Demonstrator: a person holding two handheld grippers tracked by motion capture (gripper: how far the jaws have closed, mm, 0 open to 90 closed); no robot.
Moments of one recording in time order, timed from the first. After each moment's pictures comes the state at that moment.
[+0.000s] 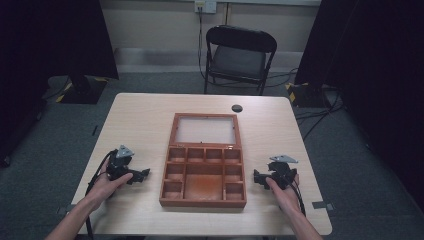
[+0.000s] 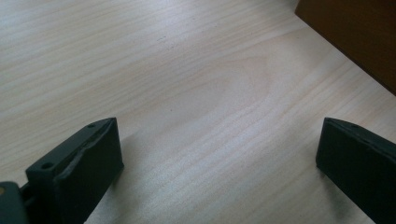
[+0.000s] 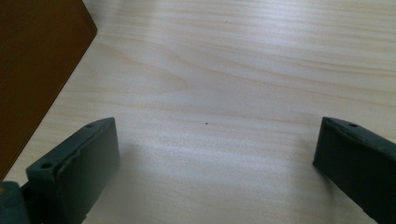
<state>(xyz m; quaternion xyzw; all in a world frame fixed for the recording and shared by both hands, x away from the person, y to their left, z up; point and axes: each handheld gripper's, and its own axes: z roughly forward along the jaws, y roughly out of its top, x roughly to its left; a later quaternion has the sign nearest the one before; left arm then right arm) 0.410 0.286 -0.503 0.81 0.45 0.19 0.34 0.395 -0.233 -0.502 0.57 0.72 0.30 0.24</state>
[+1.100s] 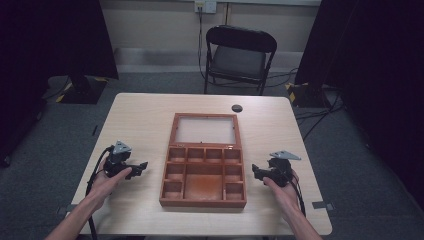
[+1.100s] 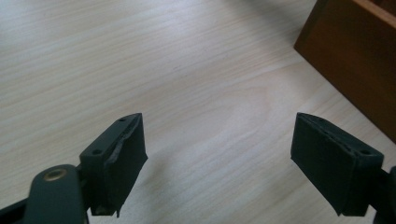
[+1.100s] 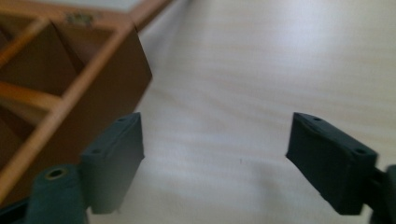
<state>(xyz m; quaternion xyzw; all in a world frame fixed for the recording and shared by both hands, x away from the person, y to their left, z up) 0.409 0.284 -0.481 0.79 0.46 0.20 0.35 0.393 -0.227 -0.475 0.54 0.72 0.36 0.23</state>
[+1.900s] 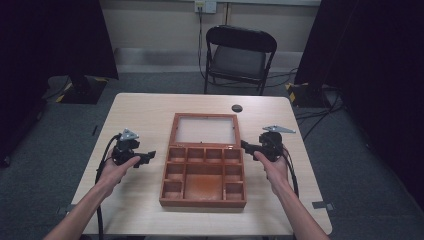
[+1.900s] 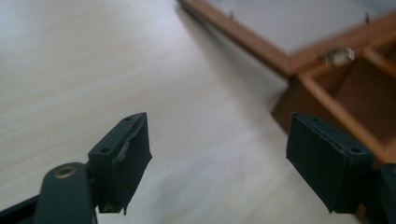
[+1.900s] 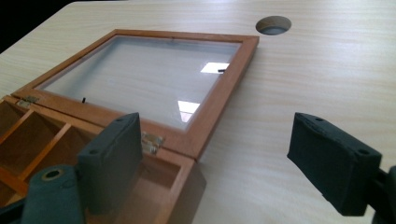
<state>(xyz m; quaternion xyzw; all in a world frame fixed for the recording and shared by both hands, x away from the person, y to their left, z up) 0.438 0.265 -0.453 0.77 0.46 0.19 0.39 0.452 -0.199 -0.428 0.52 0.71 0.44 0.18</state>
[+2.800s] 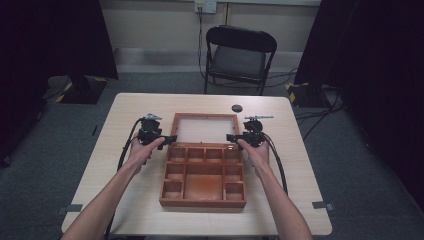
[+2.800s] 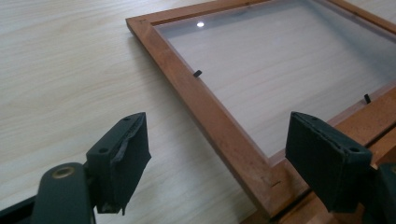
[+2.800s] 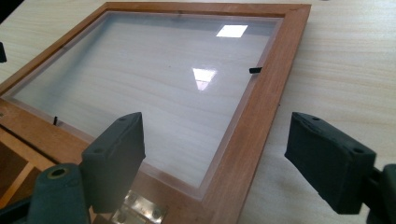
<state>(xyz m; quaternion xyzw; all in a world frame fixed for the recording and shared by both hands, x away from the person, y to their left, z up) 0.509 0.204 -0.457 0.77 0.48 0.13 0.39 0.516 -0.162 -0.456 0.54 0.74 0.40 0.10</state>
